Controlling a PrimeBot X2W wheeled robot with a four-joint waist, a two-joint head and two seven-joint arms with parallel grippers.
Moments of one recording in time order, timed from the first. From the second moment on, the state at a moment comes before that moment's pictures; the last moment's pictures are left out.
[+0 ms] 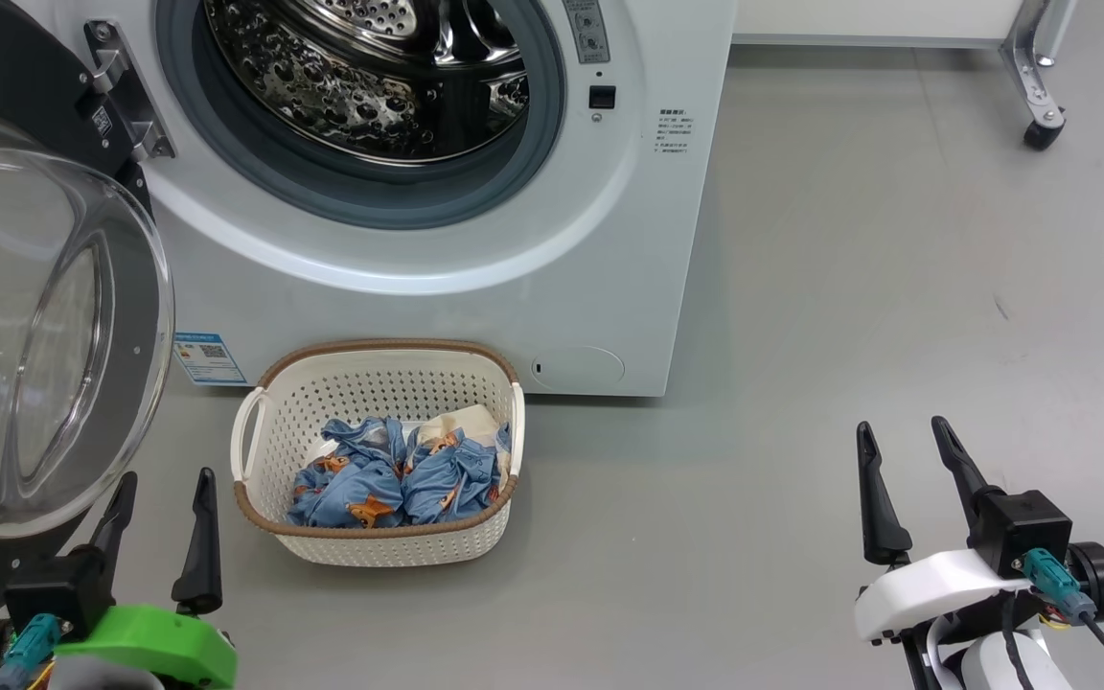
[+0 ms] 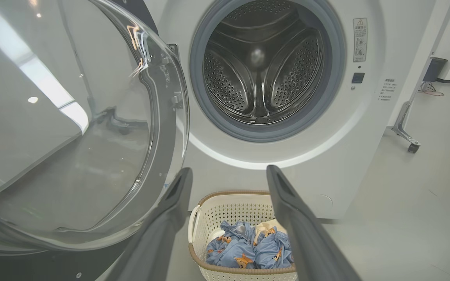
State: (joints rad) left arm -0.01 0.16 -0.06 0.24 -0.36 -0.12 -0.25; right arm -0.03 -0.08 0.17 0.22 0.17 0.00 -0.25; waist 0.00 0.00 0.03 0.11
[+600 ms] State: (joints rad) left arm 0.02 0.15 -0.04 0.22 -0.32 -0.12 -0.25; right arm 0.03 -0.09 0.15 0.18 0.17 0.01 -0.25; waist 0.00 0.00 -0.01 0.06
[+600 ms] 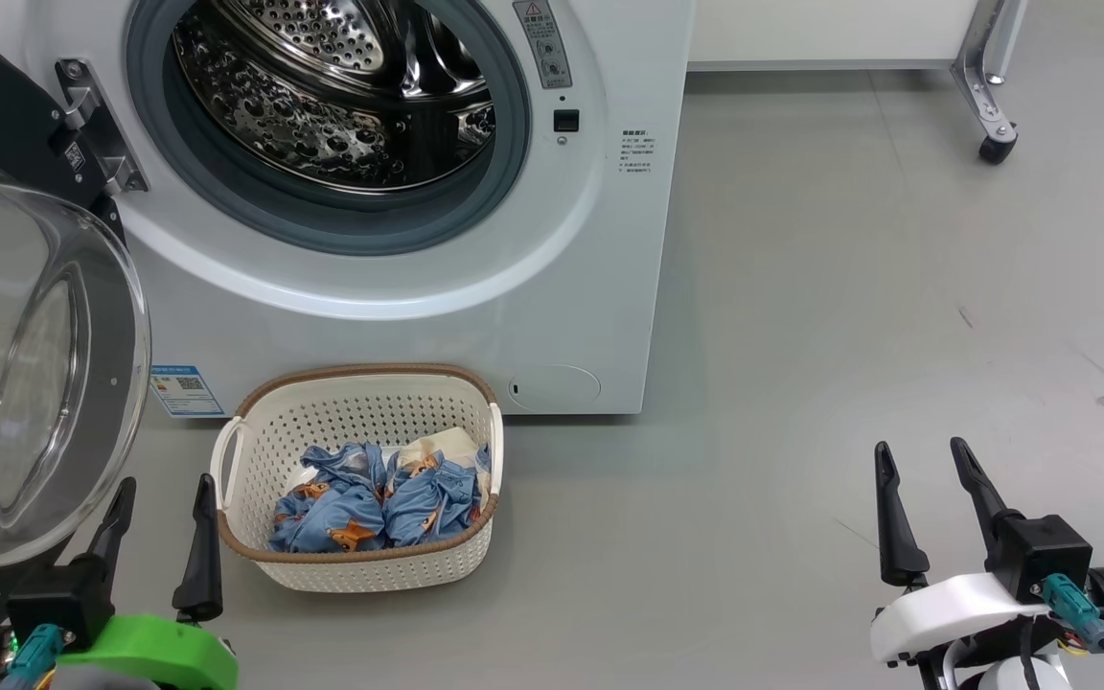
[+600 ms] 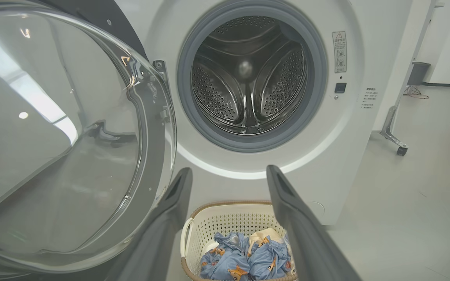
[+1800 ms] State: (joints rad) left arm 0.03 0.15 -0.03 0.25 -0.29 -0.12 -0.25; right arm 0.05 -0.08 0.14 0.16 0.17 0.01 -0.25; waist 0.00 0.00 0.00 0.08
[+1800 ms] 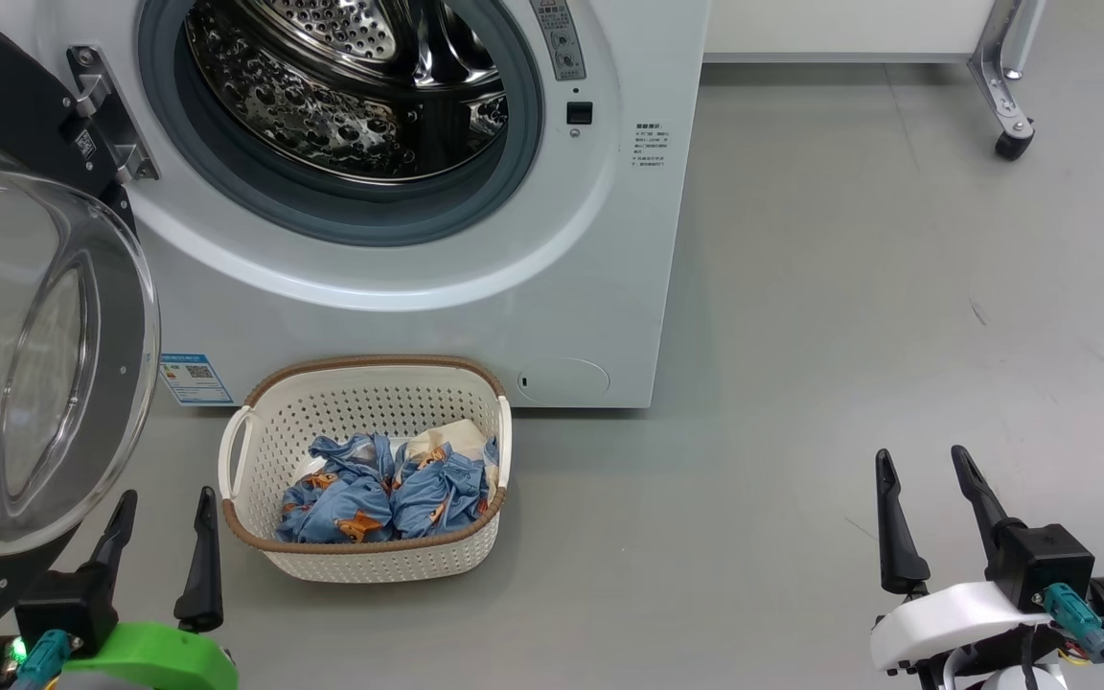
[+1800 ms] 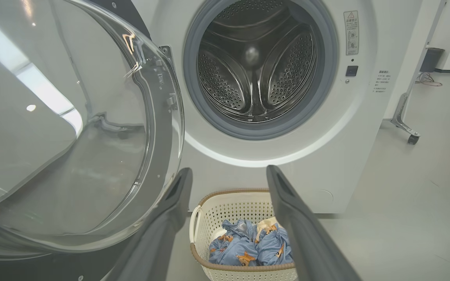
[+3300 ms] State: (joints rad) left arm 0.03 0.14 0.00 0.25 -0.28 -0.12 -0.25; right arm 0.07 -0.08 0.13 0.16 0.17 0.01 -0.25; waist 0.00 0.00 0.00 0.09
